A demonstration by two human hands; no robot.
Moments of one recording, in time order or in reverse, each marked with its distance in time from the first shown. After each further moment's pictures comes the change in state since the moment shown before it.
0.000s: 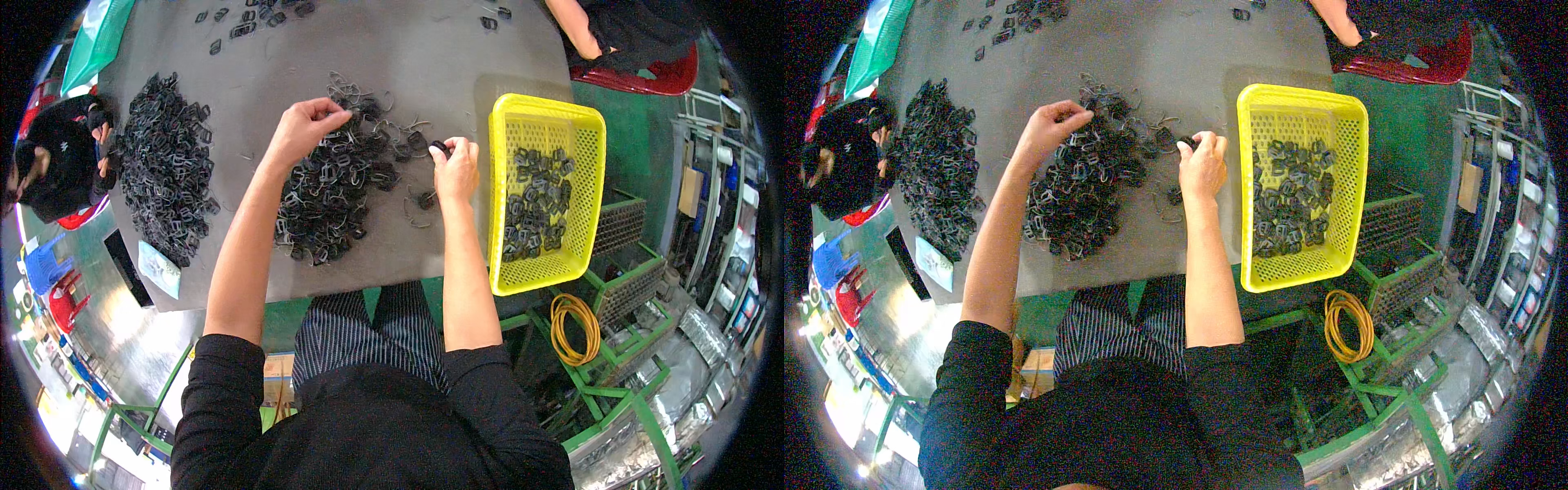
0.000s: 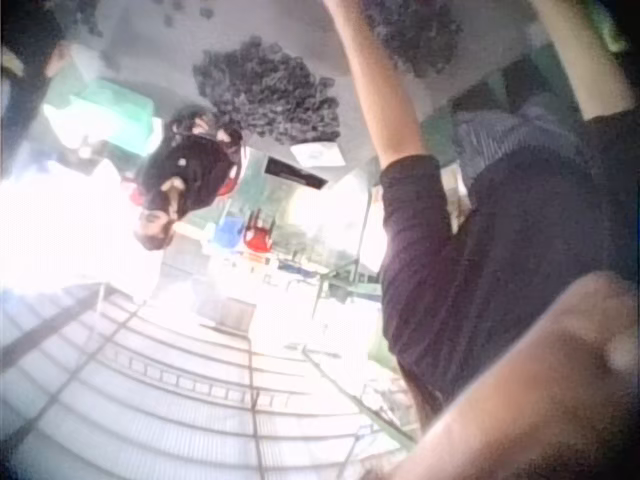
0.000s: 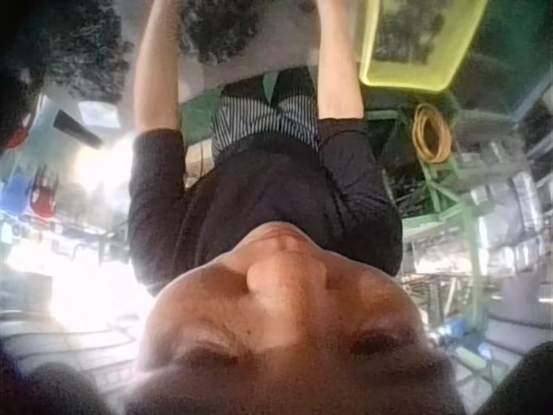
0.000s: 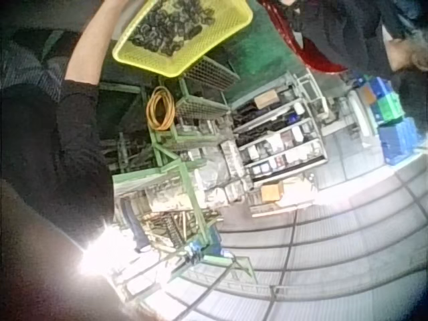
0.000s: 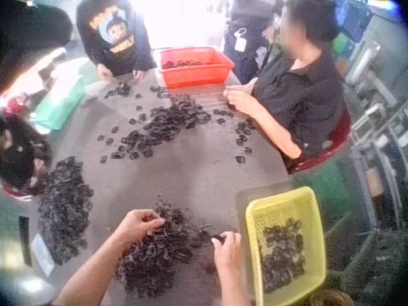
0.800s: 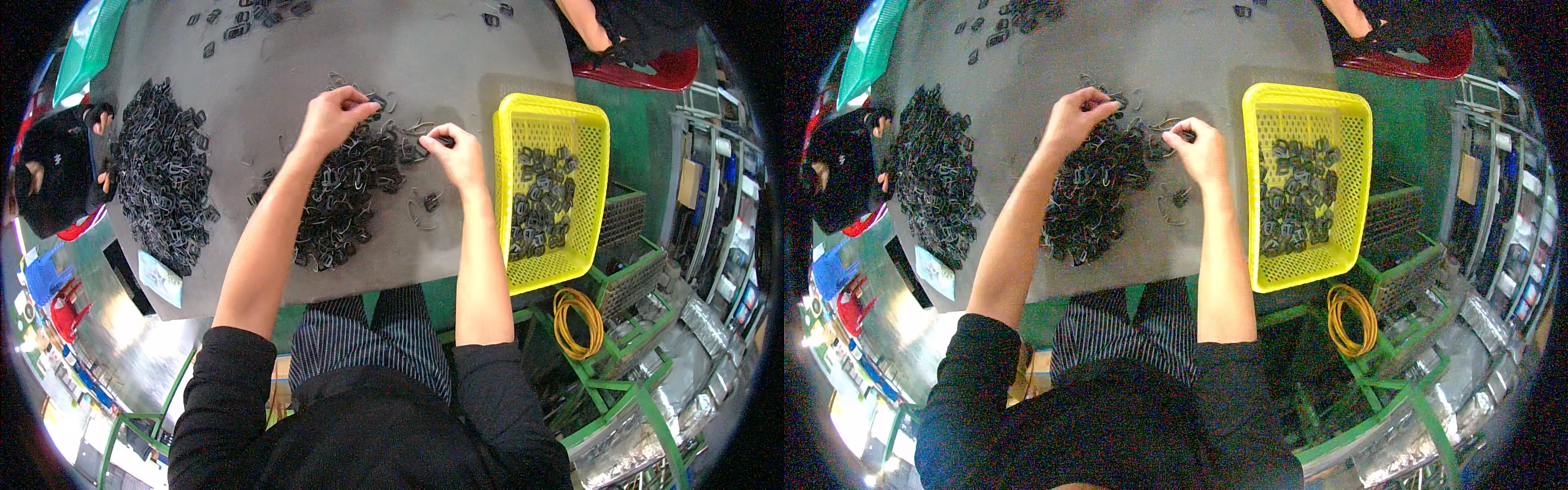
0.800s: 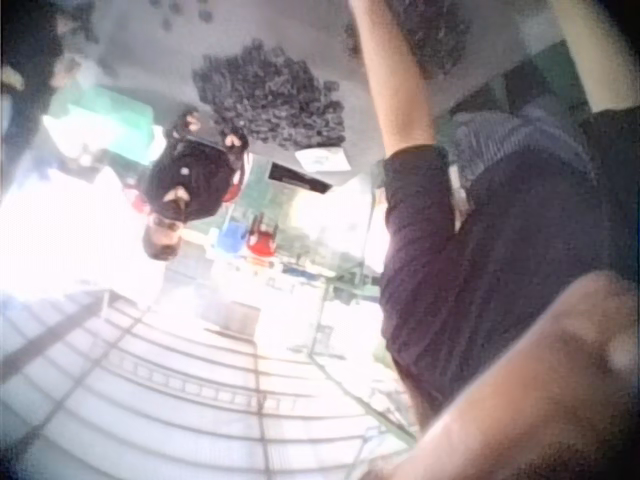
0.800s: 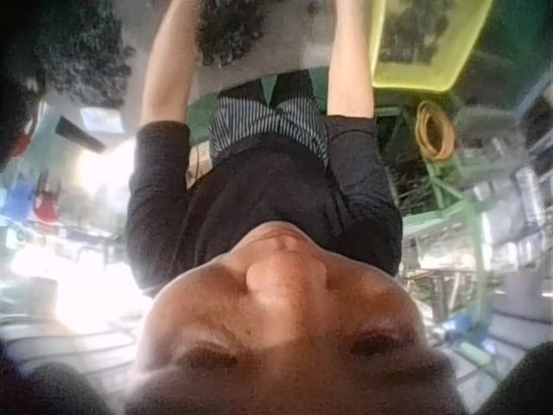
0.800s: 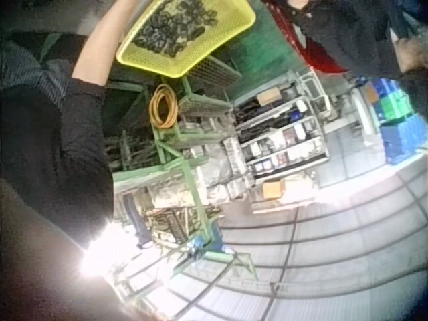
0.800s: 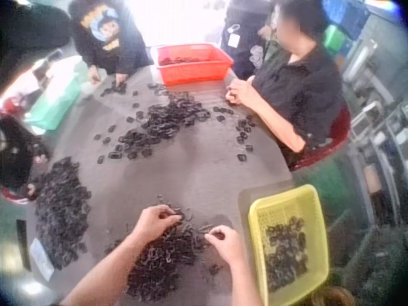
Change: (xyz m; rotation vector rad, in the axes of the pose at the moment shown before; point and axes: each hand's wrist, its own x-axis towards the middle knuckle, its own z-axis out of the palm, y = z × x) left_hand 0.033 -0.005 0.034 0.041 0.085 0.071; right_hand 0.030 -0.012 -0.013 0.468 -0.336 -0.104
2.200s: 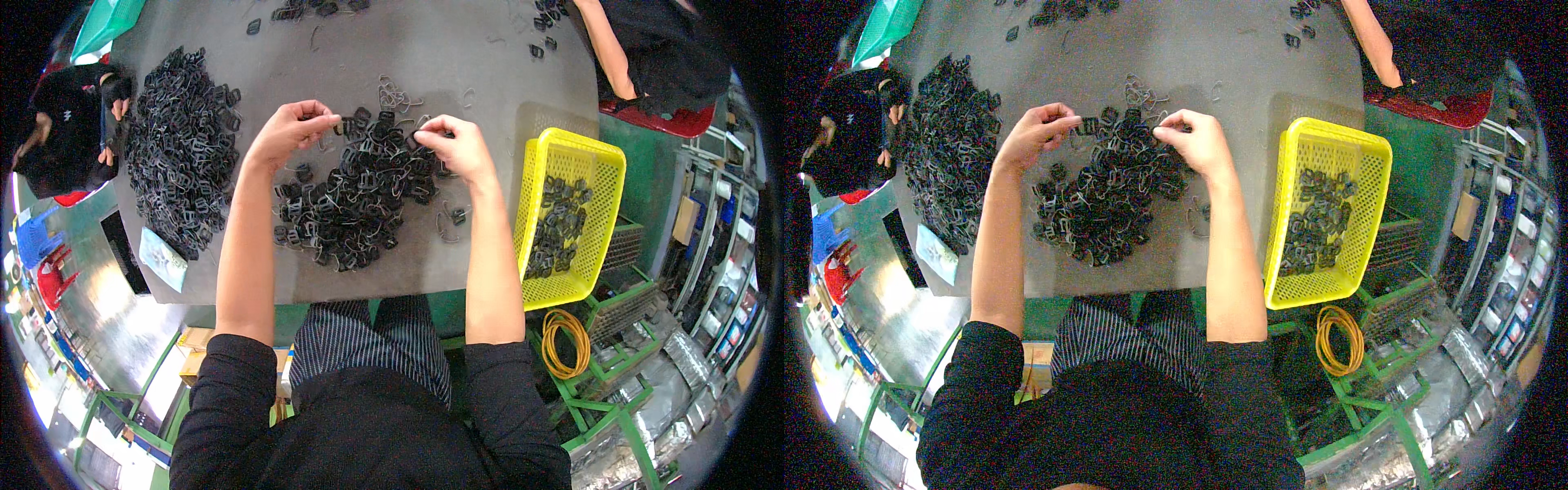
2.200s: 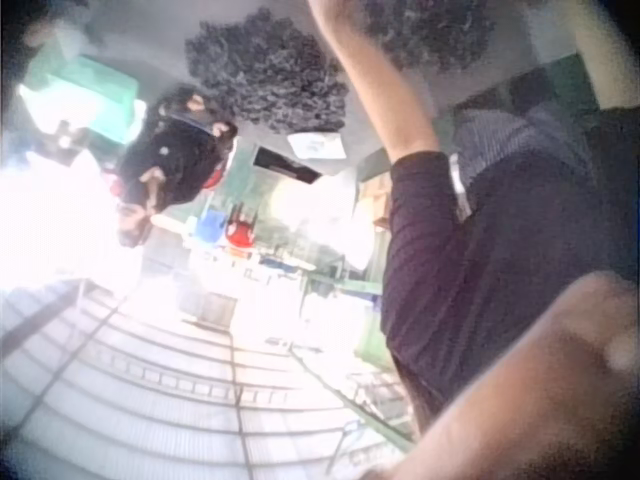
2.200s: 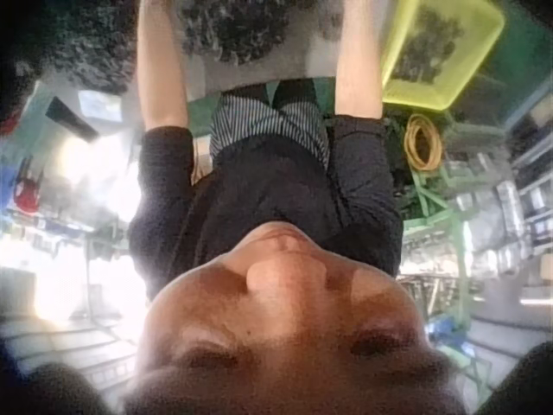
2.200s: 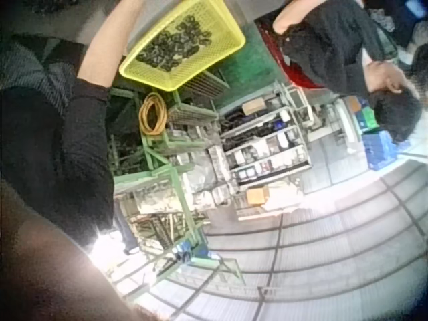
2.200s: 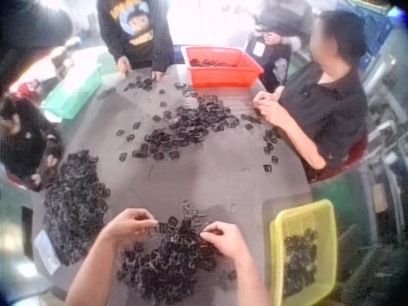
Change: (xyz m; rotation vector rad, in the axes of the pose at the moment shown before) left_hand -0.041 -0.057 -0.113 -0.493 -0.183 -0.281; right_hand 0.031 -0.065 0.046 0.104 -0.315 -0.014
